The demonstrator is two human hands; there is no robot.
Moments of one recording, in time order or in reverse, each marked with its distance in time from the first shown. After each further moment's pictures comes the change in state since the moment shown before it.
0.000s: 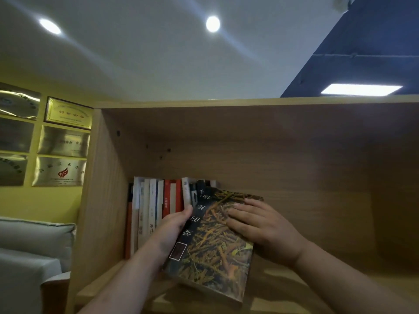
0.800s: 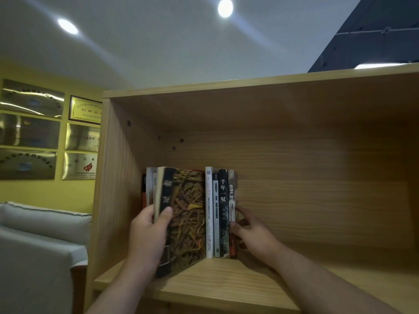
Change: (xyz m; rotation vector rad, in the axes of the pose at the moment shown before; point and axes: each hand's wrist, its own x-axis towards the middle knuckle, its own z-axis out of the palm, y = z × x) left_hand -0.027 -0.022 -0.033 0.157 0.475 0.310; right_hand 0.026 -0.041 0.069 1.100 -0.153 1.224
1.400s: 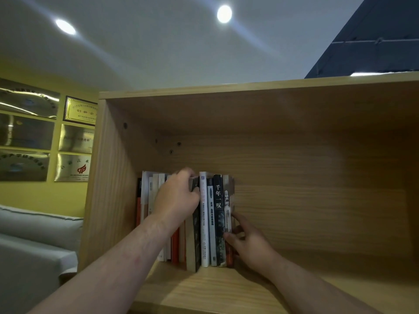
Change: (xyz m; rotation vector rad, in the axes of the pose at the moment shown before) left_hand 0.065 0.045 0.053 0.687 -0.043 0.403; right_hand 0.000 -0.003 0.006 -0.018 -0.008 -0.002
